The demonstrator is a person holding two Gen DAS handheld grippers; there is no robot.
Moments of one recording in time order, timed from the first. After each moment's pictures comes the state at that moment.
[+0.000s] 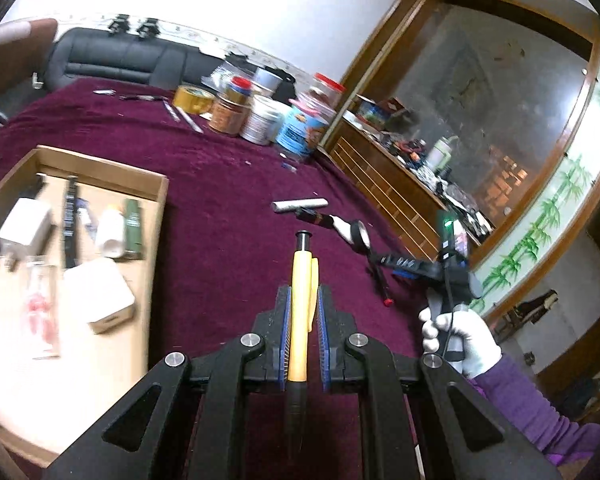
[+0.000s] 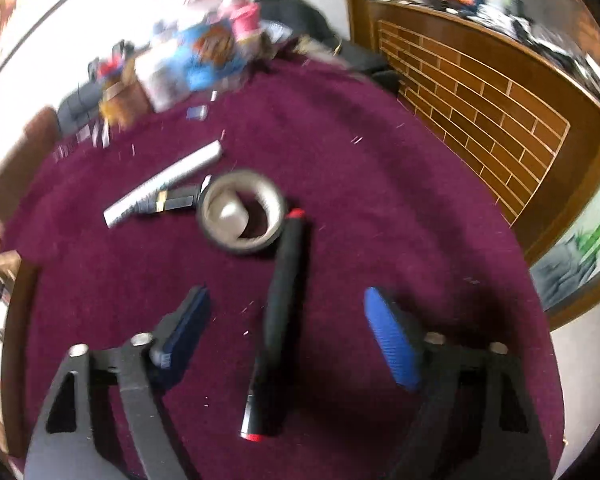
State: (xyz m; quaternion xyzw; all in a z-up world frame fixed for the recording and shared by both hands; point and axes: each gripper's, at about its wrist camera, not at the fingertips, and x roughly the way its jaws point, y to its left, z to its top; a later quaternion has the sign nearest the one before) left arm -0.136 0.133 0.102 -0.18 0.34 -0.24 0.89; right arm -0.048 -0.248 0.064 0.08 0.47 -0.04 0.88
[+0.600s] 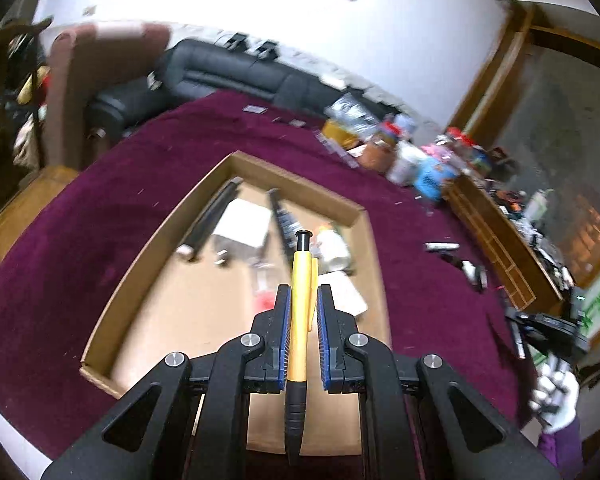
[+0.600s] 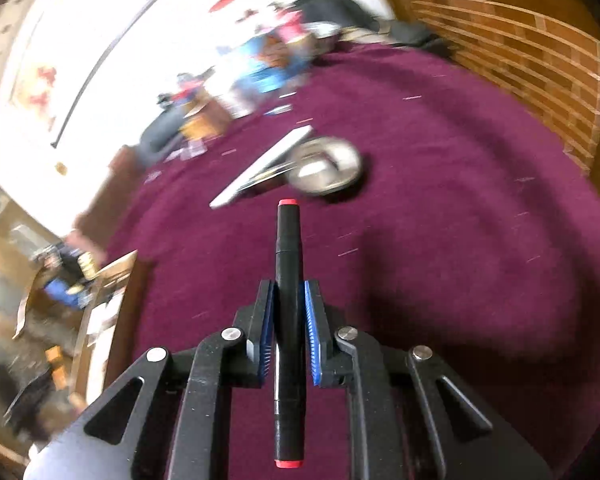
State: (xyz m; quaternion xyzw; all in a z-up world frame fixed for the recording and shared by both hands) left arm -0.153 0.269 0.071 -0.20 0.34 -0.04 0.92; right arm -0.117 -0.246 0.079 0.25 0.42 0.13 0.86
